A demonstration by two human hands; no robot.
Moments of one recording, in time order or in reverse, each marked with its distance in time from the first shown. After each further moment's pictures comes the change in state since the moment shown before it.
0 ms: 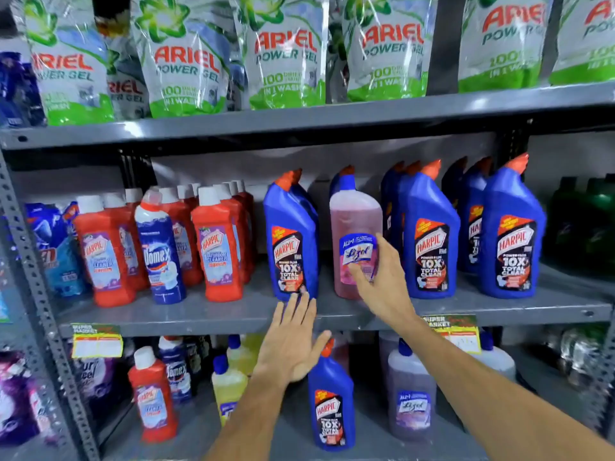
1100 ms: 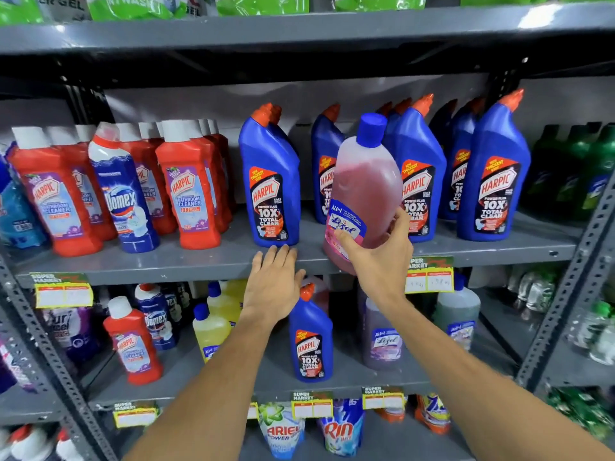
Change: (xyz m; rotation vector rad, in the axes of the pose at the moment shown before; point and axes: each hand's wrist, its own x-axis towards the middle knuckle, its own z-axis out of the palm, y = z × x) left_hand 0.002 0.007 0.000 -0.022 0.098 -0.054; right_hand -0.060 -0.013 -0.008 0.228 0.319 0.180
